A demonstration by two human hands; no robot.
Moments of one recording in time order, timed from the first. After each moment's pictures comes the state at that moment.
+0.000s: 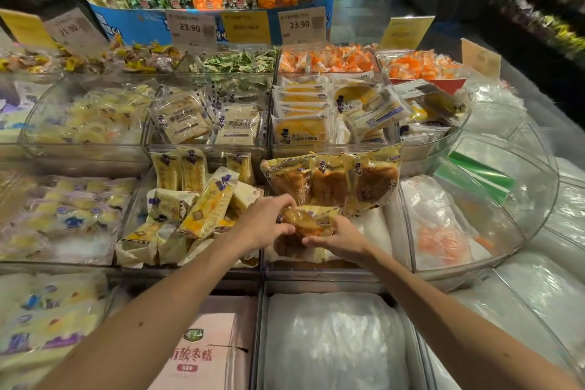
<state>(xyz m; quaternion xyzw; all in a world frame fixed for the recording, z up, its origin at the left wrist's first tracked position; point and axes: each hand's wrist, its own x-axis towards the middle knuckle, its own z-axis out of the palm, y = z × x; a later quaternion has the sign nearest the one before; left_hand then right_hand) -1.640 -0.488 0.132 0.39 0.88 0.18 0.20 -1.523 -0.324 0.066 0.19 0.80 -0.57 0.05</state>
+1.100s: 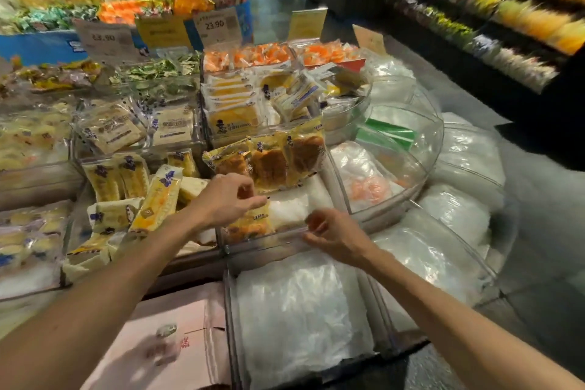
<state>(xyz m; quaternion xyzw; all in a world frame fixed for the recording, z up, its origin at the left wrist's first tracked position) -1.600 -0.500 0.176 0.49 0.83 0.18 0.20 -1.387 -0.369 0.128 0.28 0.88 -0.38 -0.02</state>
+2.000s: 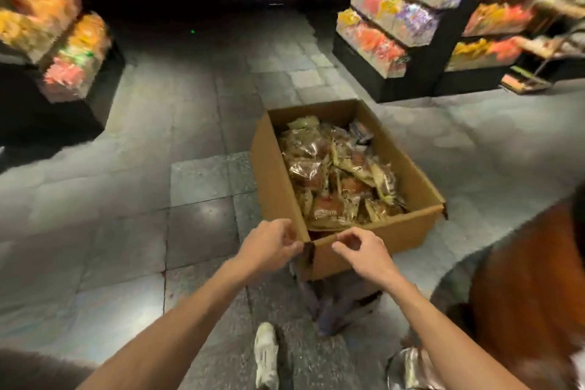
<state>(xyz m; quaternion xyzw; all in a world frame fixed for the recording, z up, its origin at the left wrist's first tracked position) -0.656 -0.234 0.082 0.92 0.23 -0.06 0.32 -0.531 -0.417 0.064 0.88 0.22 -0.27 -0.32</state>
